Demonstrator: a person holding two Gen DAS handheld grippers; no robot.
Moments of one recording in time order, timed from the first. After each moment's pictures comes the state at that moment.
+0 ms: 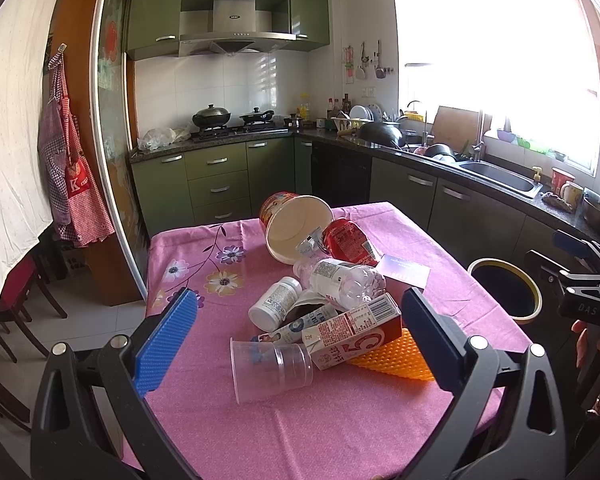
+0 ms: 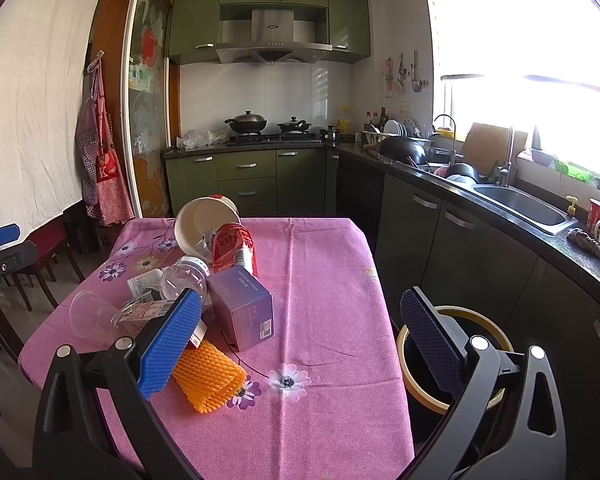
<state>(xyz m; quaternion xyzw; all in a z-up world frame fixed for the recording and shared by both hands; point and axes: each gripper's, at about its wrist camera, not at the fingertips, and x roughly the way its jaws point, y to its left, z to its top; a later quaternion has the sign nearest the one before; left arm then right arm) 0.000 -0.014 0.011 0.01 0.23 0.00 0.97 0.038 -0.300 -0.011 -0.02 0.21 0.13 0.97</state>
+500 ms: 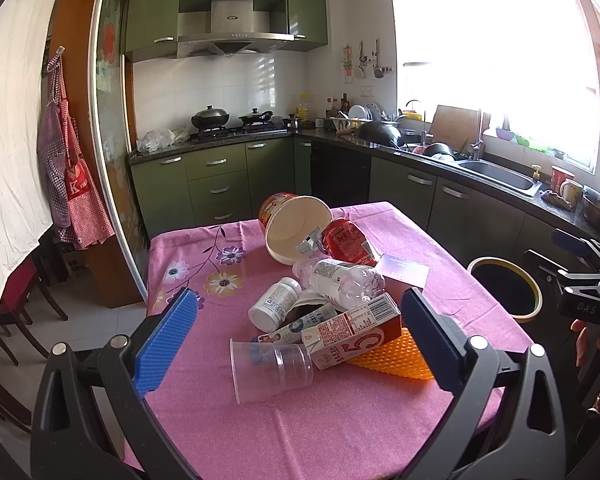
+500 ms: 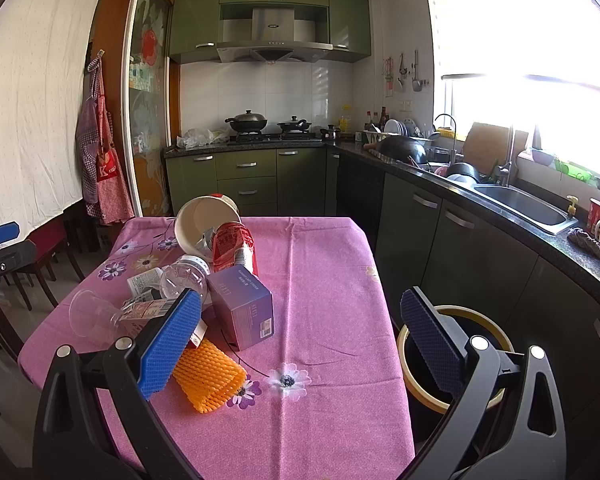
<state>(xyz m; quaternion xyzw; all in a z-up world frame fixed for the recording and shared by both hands) -0.001 -0.015 0.010 0.02 0.23 0.00 0.97 0.038 -0.300 -0.012 -0.02 0.21 0.13 0.97</state>
